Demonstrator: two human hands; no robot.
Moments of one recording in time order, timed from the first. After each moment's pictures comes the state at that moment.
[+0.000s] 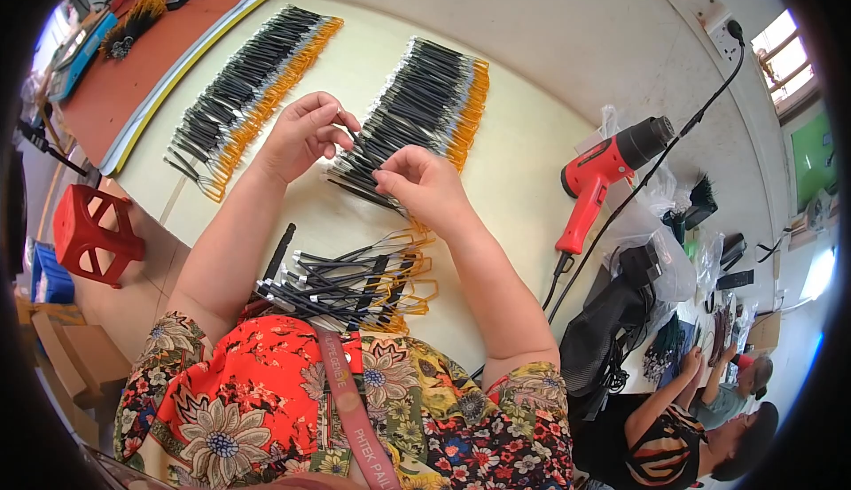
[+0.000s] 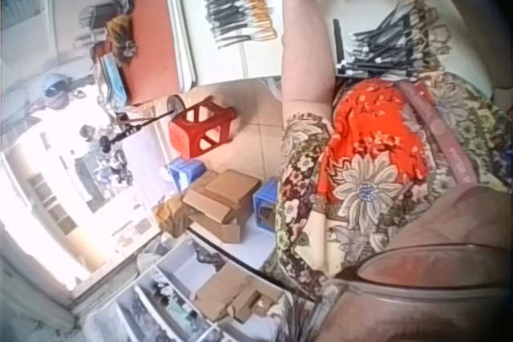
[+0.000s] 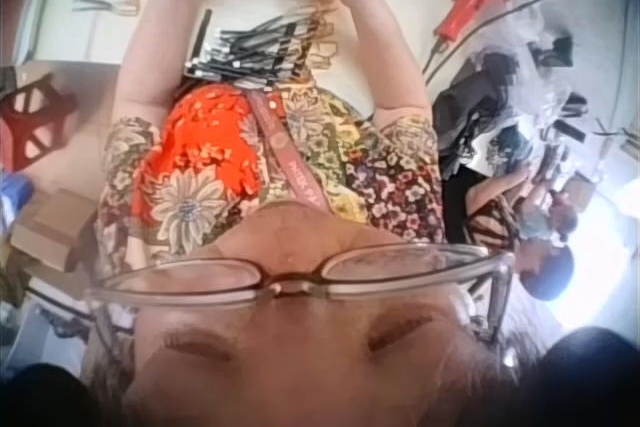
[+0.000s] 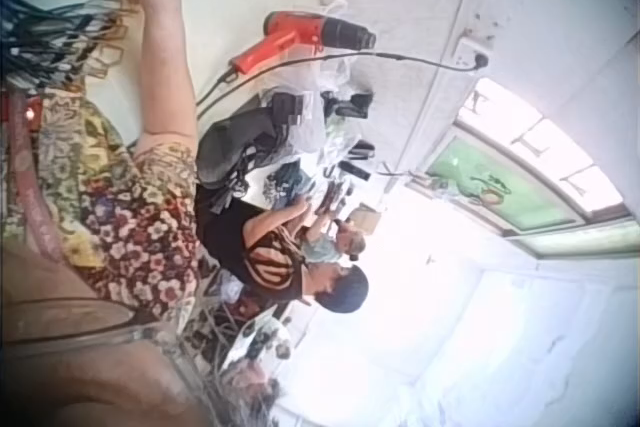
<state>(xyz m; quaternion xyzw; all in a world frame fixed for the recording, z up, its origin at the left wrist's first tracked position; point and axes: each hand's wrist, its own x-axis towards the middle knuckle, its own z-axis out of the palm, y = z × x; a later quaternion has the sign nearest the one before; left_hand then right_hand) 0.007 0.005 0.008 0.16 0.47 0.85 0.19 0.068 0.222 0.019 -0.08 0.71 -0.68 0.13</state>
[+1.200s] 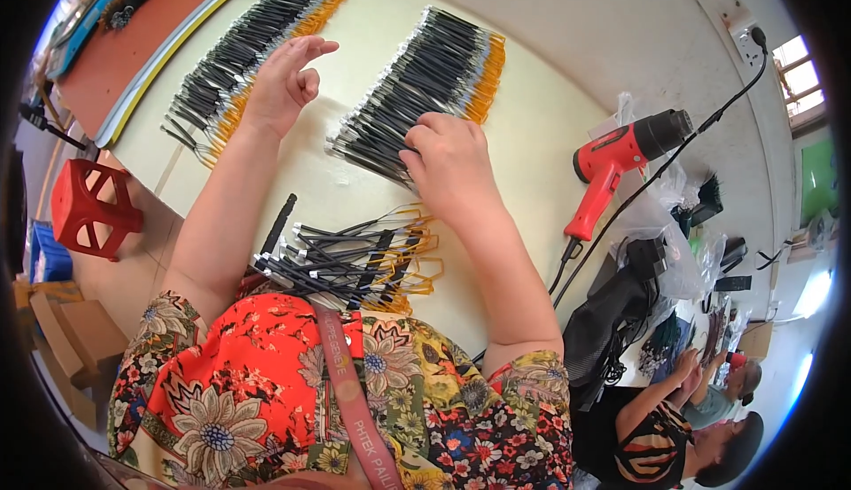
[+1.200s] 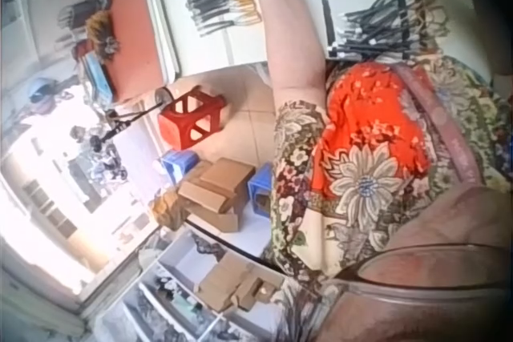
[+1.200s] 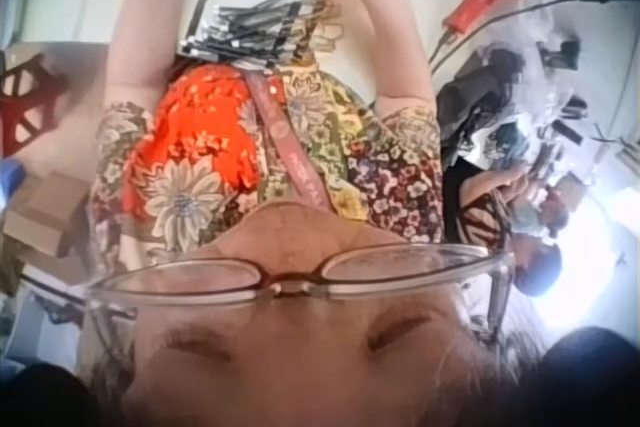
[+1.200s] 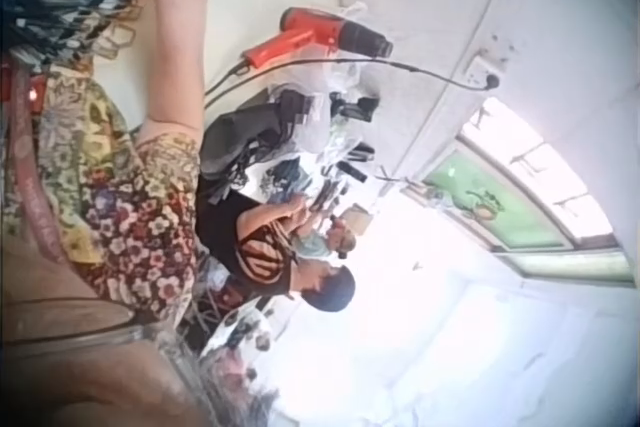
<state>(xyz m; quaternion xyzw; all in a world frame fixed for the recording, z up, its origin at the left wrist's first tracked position) -0.008 -0.014 0.001 0.05 0.49 0.87 0.02 0.076 0.228 0.026 -0.28 0.92 -0.23 -0.17</state>
